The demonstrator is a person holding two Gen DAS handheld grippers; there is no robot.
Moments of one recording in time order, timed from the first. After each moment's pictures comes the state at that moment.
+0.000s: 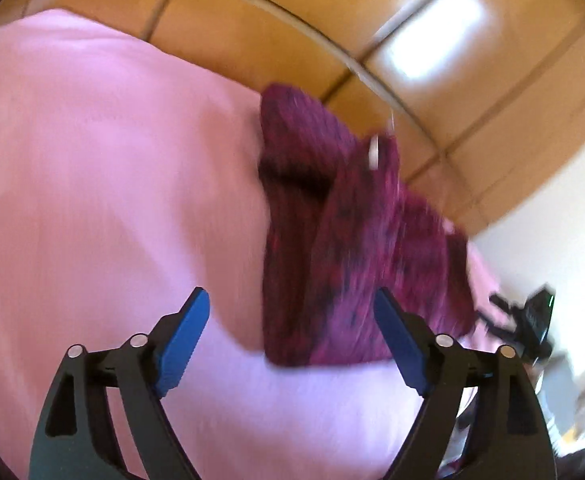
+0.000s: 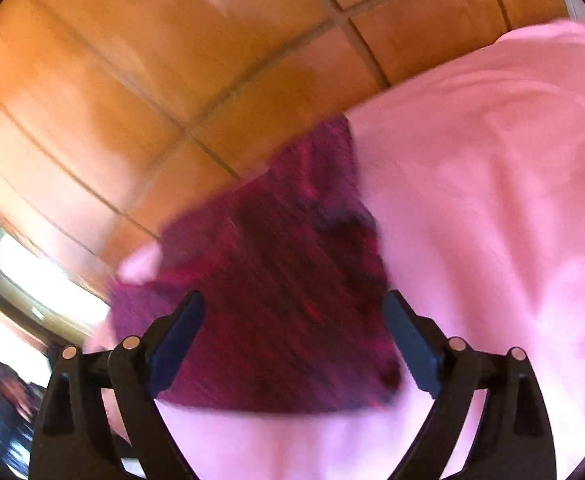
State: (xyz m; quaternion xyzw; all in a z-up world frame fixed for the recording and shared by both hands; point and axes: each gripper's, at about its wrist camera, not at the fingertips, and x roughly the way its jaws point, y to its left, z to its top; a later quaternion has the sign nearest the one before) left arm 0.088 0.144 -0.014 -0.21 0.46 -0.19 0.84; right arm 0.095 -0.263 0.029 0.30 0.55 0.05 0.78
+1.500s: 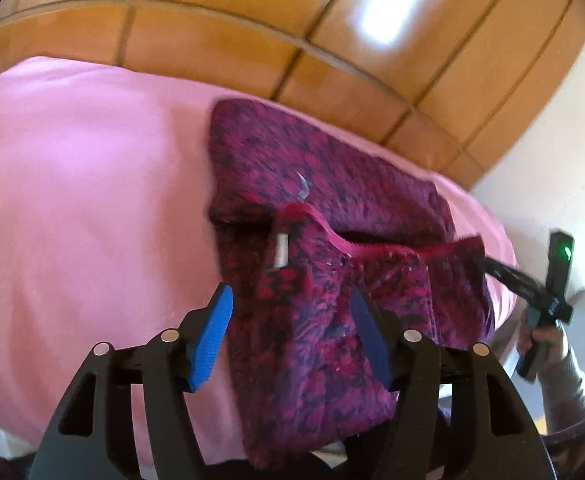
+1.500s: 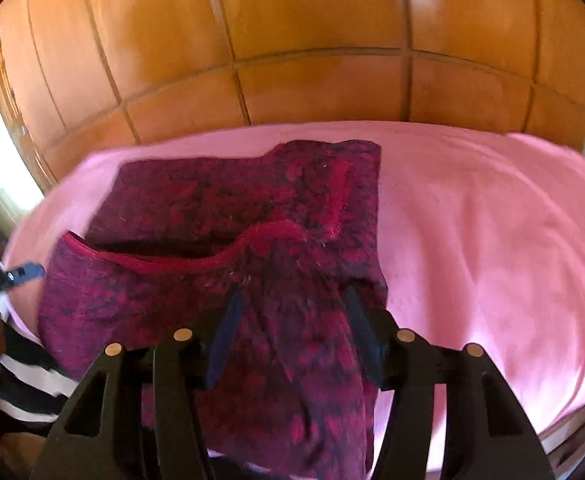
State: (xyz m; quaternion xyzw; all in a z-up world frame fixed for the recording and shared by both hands) left arm 0.026 0.102 0.013 -0.13 0.46 -0.22 0.85; right arm 0.111 -0.187 0.077 0.06 0.56 0.07 0.82
